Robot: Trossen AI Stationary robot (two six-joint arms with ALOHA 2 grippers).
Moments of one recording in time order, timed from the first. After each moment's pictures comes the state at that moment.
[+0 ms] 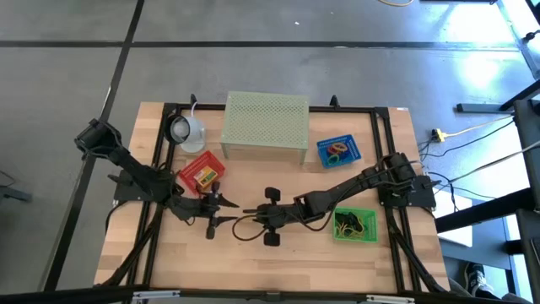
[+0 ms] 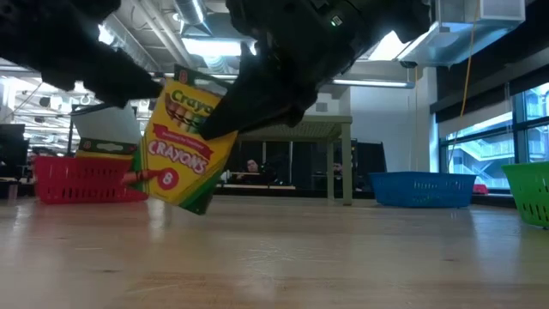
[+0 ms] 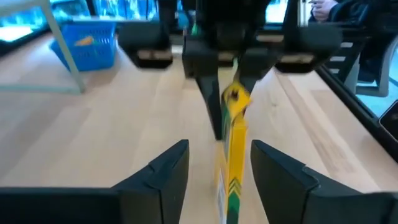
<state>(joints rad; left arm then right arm) -0.60 1.29 0.32 0.61 -0.58 -0.24 0.35 2.03 1.29 0.04 0.25 0.23</state>
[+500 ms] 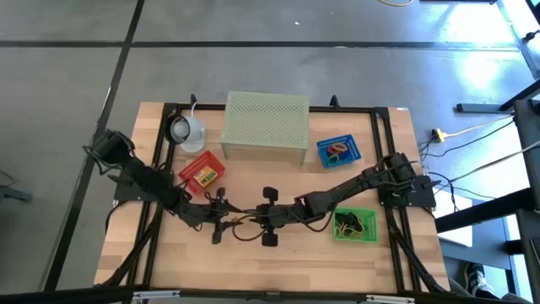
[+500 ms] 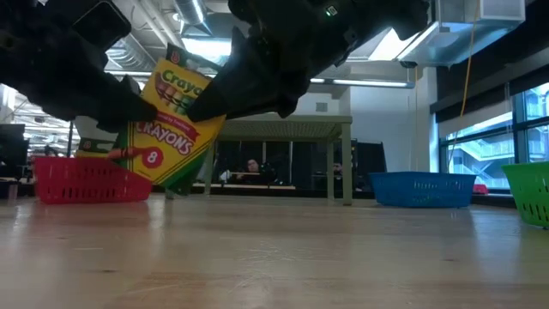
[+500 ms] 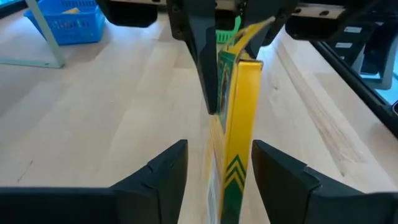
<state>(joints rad) -0.59 1.51 0.35 0.75 -0.56 -0.30 0.35 2.03 1.29 0.11 0.28 0.19</state>
